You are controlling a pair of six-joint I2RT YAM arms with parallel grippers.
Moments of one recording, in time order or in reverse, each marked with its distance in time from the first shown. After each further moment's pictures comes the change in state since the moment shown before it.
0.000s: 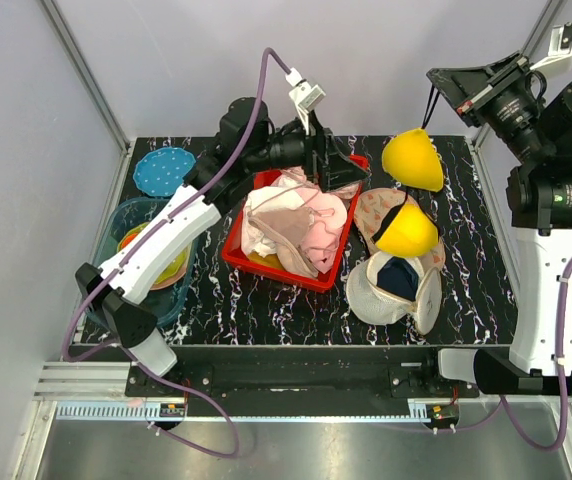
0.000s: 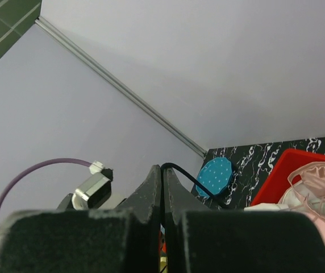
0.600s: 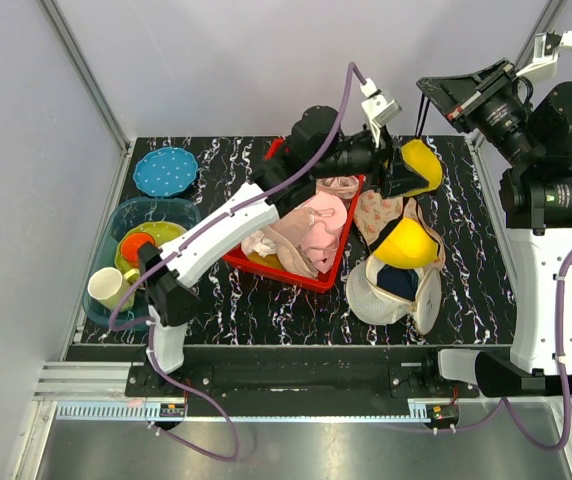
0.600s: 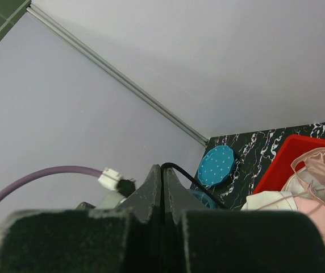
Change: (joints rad) left arm -0.194 0.291 0.313 0.063 -0.121 0.097; right arm 0.038 -0.011 -0.060 0.000 0.002 0.001
